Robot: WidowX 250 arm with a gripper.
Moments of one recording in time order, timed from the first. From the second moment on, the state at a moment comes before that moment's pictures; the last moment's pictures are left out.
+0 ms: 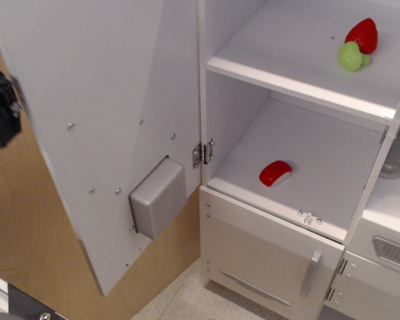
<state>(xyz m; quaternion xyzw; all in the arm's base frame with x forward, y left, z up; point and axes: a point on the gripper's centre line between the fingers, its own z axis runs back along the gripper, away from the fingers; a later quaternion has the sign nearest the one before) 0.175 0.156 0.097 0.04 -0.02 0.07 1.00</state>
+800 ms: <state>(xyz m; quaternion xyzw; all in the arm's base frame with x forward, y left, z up) 0.194 0.046 0.094 0.03 0.01 0.00 1.00</state>
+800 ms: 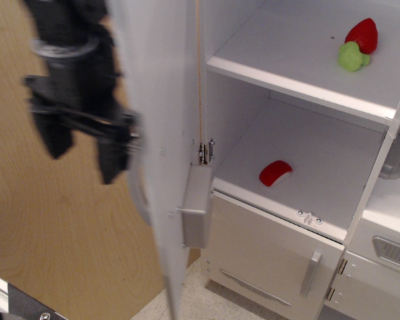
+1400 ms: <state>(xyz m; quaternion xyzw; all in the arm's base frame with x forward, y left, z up) 0.263 0.034 0.085 0.04 0.02 0.03 1.00</state>
